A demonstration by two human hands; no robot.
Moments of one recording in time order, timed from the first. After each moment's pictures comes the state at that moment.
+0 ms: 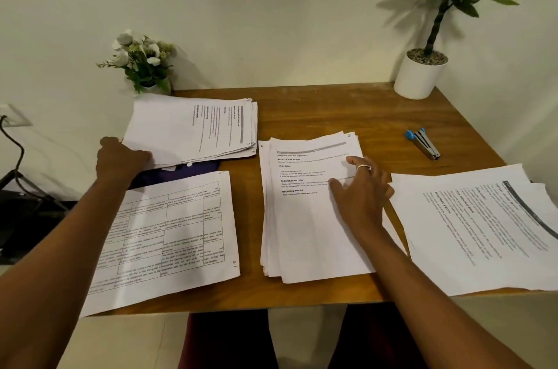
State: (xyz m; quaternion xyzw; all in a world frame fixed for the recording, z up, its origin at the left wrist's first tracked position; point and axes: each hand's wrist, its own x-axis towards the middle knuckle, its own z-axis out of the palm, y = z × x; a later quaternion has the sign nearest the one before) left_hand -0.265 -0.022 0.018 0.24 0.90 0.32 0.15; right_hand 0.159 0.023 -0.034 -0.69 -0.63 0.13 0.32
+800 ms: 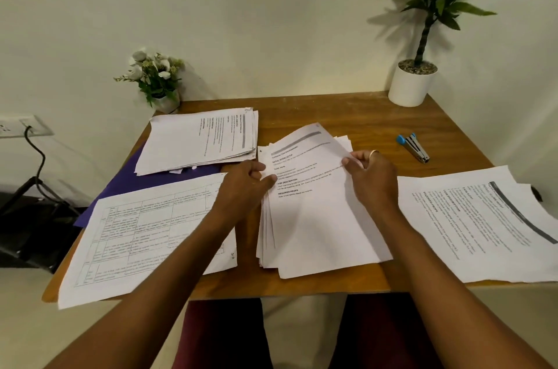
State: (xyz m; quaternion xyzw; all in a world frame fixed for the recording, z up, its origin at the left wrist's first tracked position) left_hand -0.039 -0.044 0.030 0.49 0.76 0.34 0.27; right_hand 0.194 0.026 0.023 -0.61 -0.59 0.30 0.43
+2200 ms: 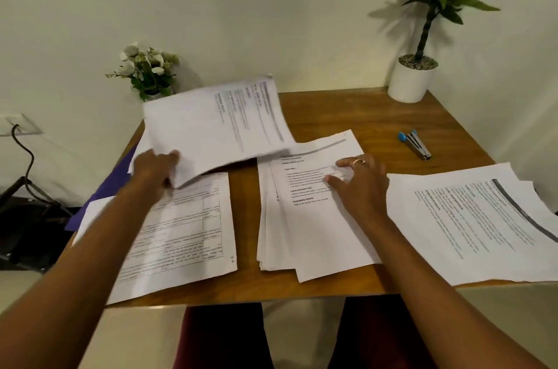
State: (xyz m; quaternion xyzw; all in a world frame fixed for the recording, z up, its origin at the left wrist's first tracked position) left_hand -0.210 -0.024 0.013 0.19 0.73 0.56 0.33; right_hand 0.179 0.025 -0.010 -0.64 -0.67 0.19 0.32
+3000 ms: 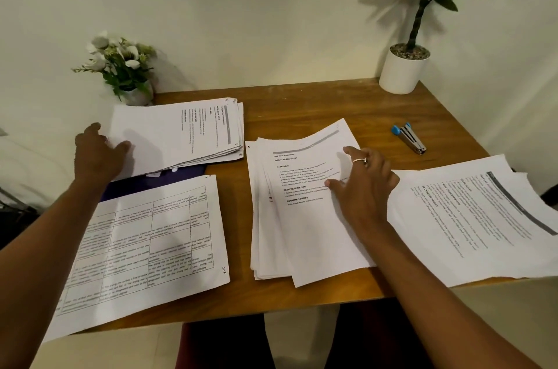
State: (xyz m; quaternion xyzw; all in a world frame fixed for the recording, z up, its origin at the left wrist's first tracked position) left_hand -0.300 0.004 0.006 0.36 0.87 0.32 0.07; right_hand 0.179 0.026 -0.022 -0.68 -0.67 0.03 0.29
